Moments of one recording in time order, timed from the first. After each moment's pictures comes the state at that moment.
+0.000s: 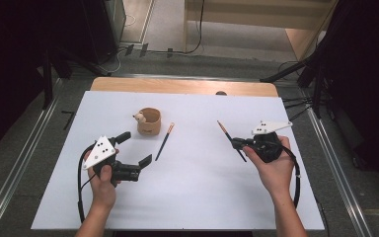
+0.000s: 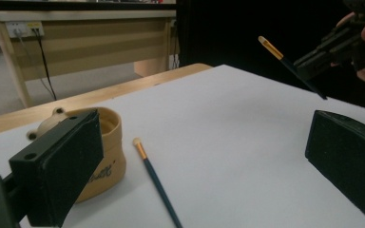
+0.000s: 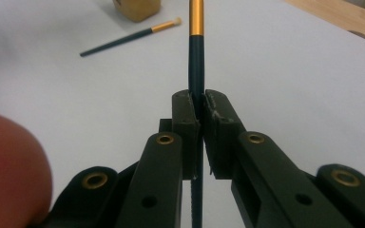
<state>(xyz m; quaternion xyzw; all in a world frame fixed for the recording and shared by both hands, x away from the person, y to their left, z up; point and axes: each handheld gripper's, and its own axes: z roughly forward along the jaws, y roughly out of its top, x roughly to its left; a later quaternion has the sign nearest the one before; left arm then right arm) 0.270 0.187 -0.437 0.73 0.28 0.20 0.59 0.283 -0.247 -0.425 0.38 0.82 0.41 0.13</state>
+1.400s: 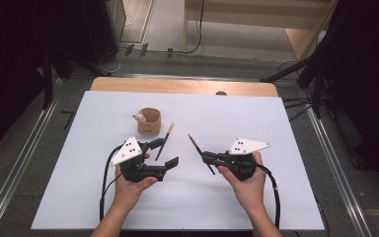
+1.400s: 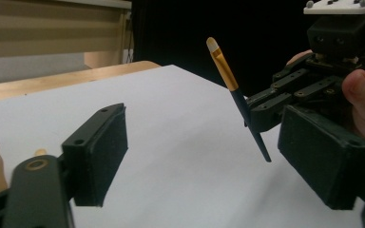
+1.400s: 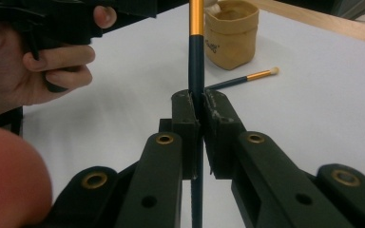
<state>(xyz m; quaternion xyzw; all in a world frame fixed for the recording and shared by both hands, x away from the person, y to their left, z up) 0.268 0.129 -0.446 0.73 0.27 0.09 0.62 0.254 -0.181 -0.451 0.30 0.79 0.53 0.09</state>
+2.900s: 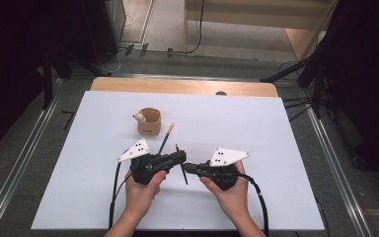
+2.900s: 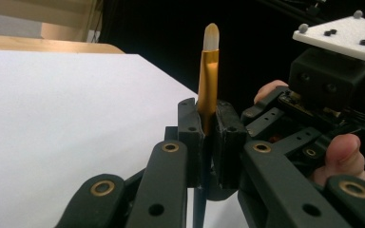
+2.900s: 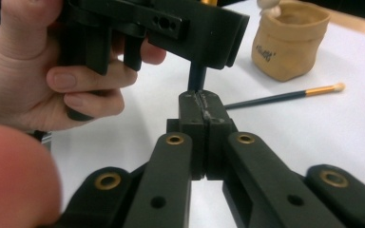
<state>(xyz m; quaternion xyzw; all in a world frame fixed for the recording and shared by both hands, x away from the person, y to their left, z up) 0.265 0.110 -0.455 0.71 0.30 -0.01 0.63 0.242 -0.137 -0.462 0.26 0.80 0.54 0.07</state>
